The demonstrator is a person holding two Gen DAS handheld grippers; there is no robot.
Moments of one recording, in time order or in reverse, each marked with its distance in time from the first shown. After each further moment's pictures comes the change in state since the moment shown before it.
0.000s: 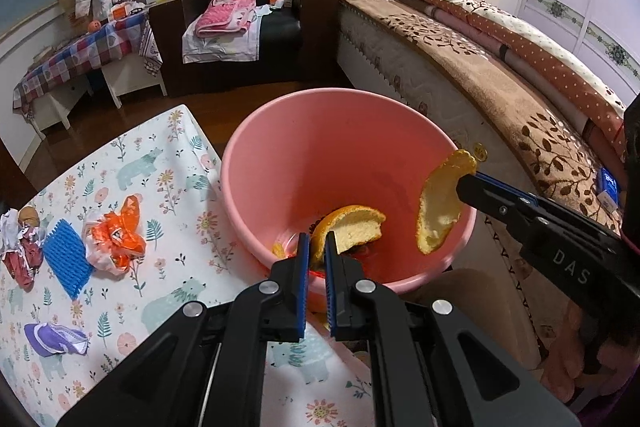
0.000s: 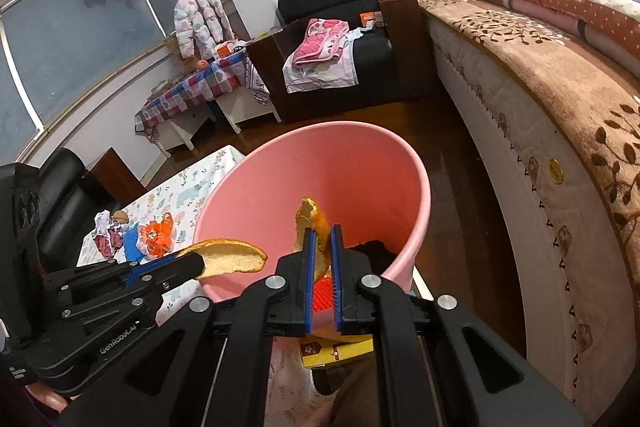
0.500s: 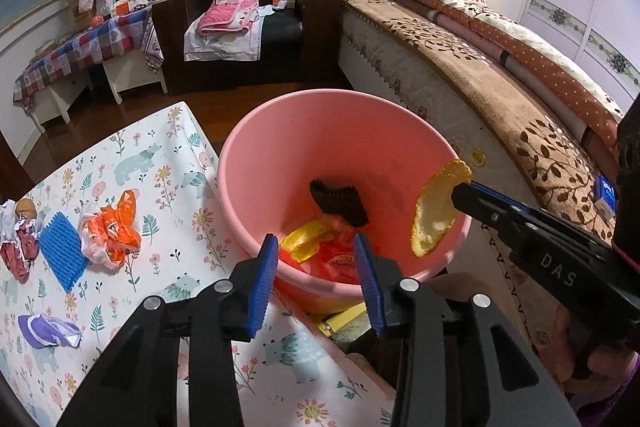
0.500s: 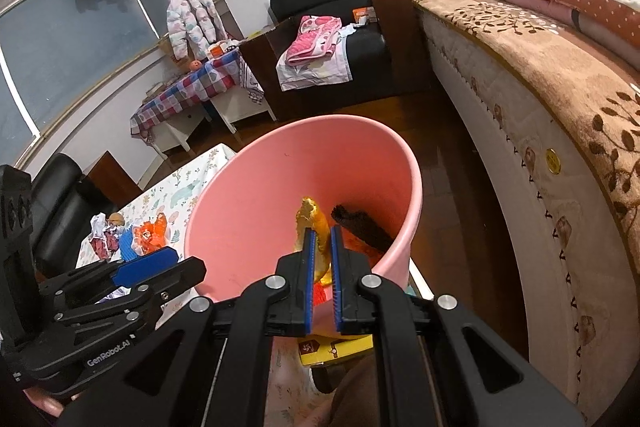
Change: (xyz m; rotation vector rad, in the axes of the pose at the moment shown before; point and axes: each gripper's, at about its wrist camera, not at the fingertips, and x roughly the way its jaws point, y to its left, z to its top) left arm -0.003 0.001 -0.003 -0.025 -0.011 -0.011; right arm 0.004 -0.005 -0.003 0.028 0.013 -0.011
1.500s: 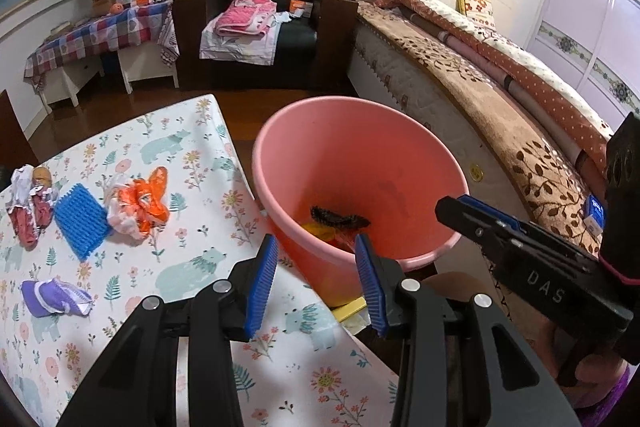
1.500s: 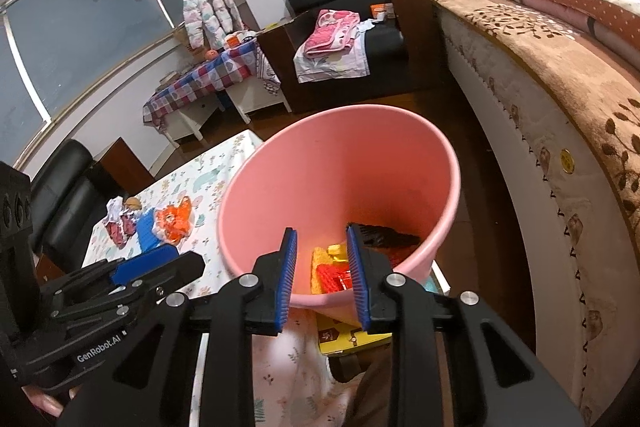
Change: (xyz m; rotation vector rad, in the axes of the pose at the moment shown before) left arm -0.036 0.022 -0.021 -0.082 -0.051 0.000; right arm -0.006 0.027 -0.009 -0.046 0.019 0.042
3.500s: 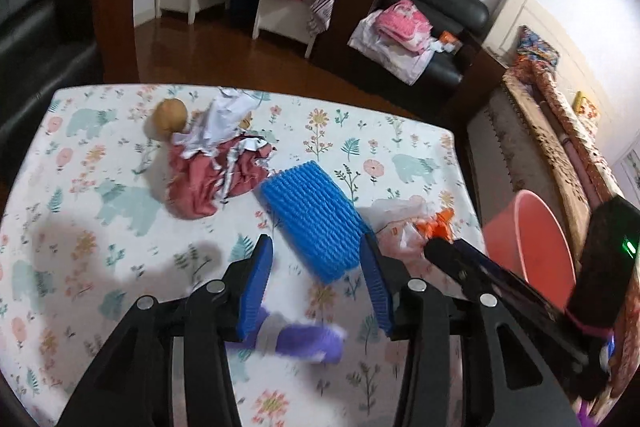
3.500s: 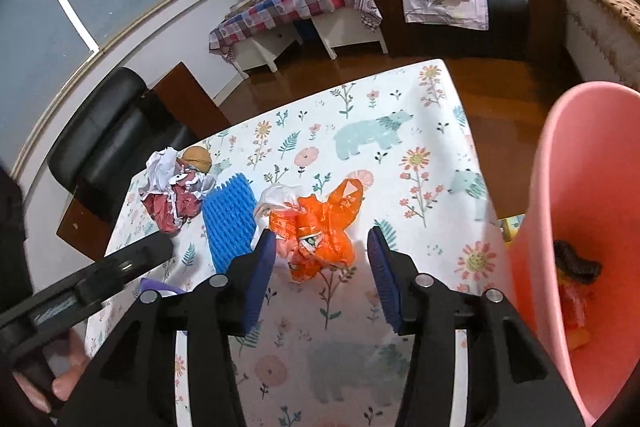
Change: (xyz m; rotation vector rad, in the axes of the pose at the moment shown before) left arm -0.007 0.236 -0.005 -0.473 0.020 0.200; right arm 0.163 0.175 0.003 -0.153 0.229 0.229
